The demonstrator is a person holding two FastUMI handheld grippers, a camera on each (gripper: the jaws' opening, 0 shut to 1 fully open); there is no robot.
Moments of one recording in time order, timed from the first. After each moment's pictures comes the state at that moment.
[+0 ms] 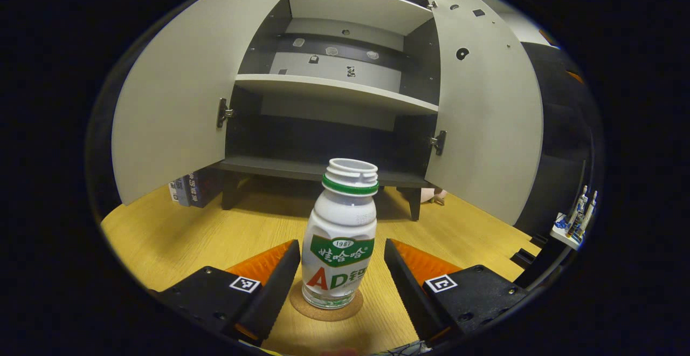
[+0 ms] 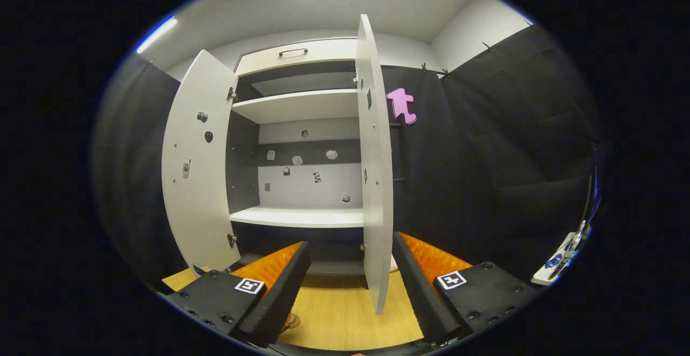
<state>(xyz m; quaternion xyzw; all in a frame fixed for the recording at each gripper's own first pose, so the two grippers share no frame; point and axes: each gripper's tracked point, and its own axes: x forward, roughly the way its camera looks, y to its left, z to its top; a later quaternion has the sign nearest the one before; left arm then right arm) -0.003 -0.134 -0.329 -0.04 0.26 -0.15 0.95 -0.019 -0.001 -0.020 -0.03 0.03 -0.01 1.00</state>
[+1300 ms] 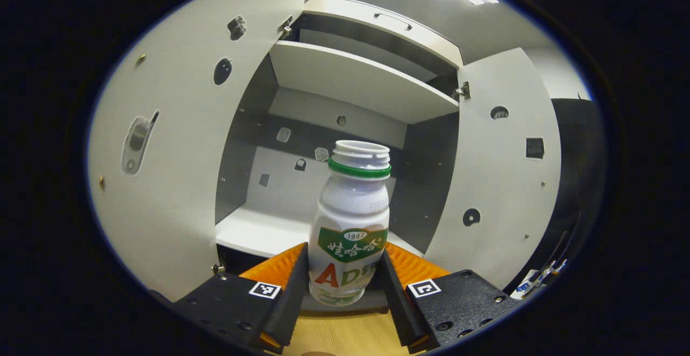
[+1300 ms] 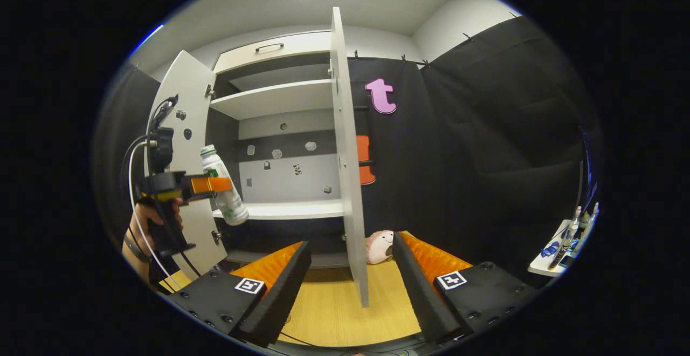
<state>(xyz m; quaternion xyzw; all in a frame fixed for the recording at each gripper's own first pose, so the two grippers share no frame) 0.199 -0.143 -0.025 -0.10 0.14 -0.18 0.97 -0.024 -0.054 -0.036 -0.01 0.05 -0.07 1.00</state>
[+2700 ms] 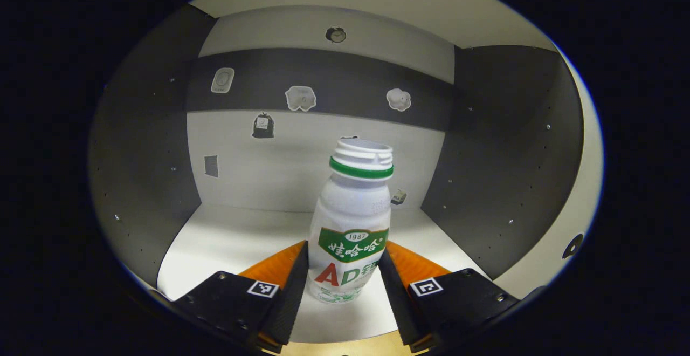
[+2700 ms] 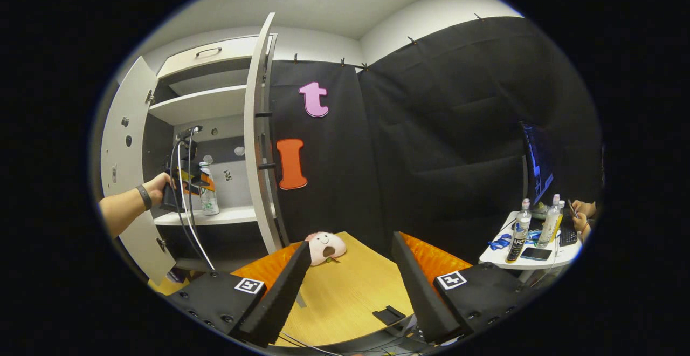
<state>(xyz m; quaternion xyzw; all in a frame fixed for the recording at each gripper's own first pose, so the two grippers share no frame) 0.362 -0.228 -0.111 -0.02 0.32 -0.17 0.93 -0.058 -0.148 -0.041 0.01 0.03 -0.22 0.97</state>
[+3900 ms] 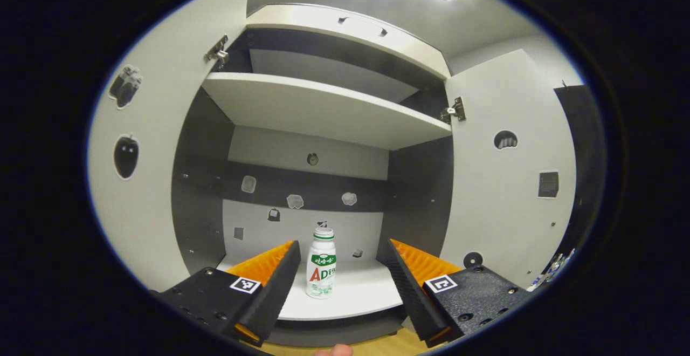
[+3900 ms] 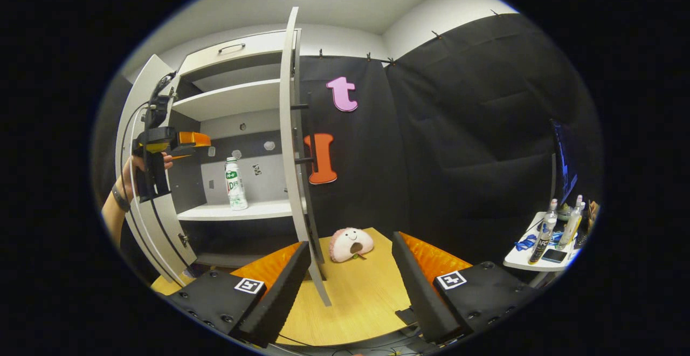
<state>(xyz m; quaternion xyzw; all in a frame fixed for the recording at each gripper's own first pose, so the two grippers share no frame) 0.226 -0.179 0.079 -0.06 0.08 -0.23 0.97 -0.031 -0.103 -0.045 0.01 0.05 -0.13 0.99</state>
